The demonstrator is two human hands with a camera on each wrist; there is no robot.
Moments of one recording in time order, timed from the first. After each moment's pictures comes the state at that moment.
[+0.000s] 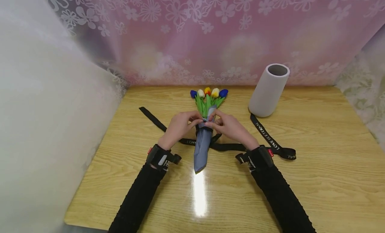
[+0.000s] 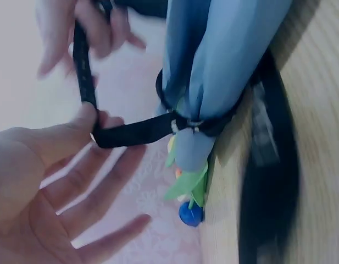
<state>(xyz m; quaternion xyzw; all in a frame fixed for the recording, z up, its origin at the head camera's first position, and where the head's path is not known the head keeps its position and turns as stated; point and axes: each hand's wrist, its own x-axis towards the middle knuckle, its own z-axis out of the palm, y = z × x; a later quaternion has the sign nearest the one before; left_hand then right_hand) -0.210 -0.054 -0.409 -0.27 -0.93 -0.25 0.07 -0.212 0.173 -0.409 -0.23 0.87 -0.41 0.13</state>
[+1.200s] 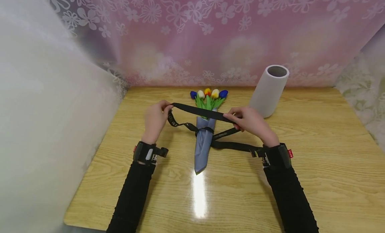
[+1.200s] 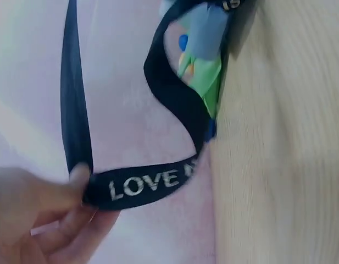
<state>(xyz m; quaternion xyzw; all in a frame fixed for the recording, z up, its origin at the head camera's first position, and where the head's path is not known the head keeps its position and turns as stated) -0.226 -0.114 -0.400 -0.06 -0.94 -0.25 0.23 -0.208 0.219 -0.369 -0.21 0.91 -0.34 0.08</state>
